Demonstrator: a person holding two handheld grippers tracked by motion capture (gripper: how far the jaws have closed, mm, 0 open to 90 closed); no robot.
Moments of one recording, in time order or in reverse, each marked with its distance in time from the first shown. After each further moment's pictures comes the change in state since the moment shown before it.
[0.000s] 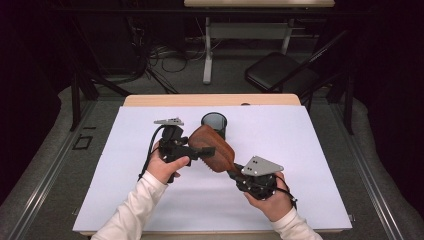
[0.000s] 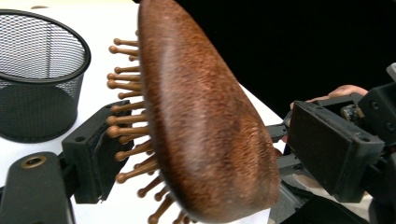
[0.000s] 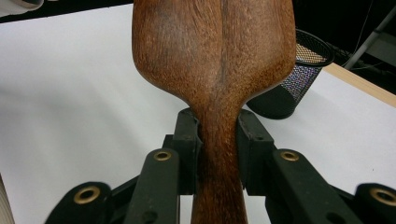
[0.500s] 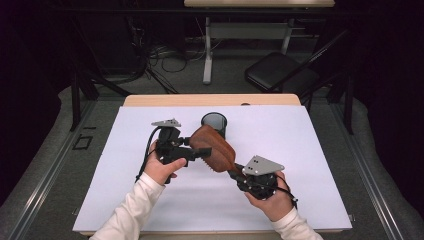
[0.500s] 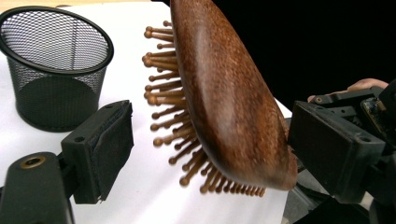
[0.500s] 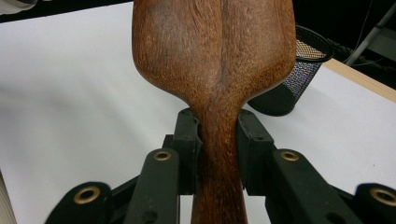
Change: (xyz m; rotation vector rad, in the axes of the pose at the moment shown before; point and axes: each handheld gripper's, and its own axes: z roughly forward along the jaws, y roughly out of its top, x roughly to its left) left arm 0.004 -0.004 -0.005 0.004 0.058 -0.001; right arm -0.002 -0.001 -0.001 0.008 0.002 0.012
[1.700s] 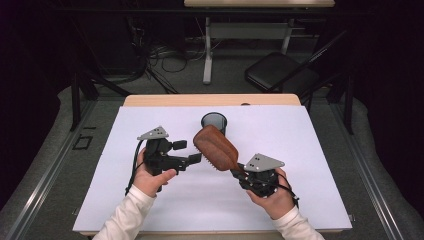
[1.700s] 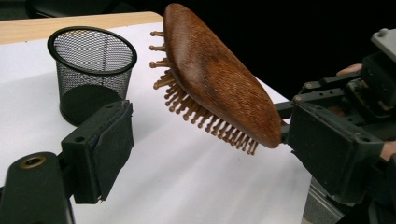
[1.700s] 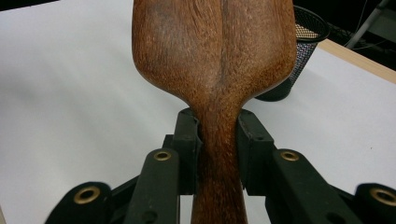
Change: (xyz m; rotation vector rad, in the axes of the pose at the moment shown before) left arm -0.009 -0.023 -0.027 -0.081 0.093 0.074; right arm -0.009 -0.005 0.004 0.044 -0.012 0.030
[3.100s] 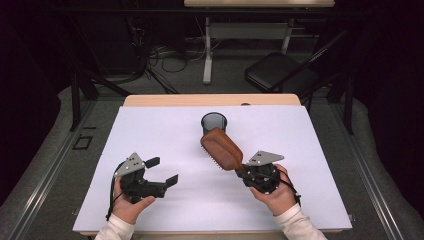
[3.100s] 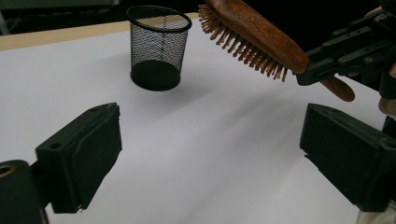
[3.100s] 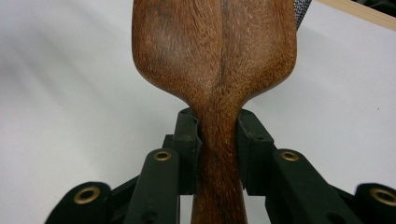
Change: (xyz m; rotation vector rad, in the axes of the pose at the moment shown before) left arm 0.007 -0.071 -0.045 -0.068 0.170 0.119; right arm -0.018 -0.012 0.012 0.108 0.004 0.079
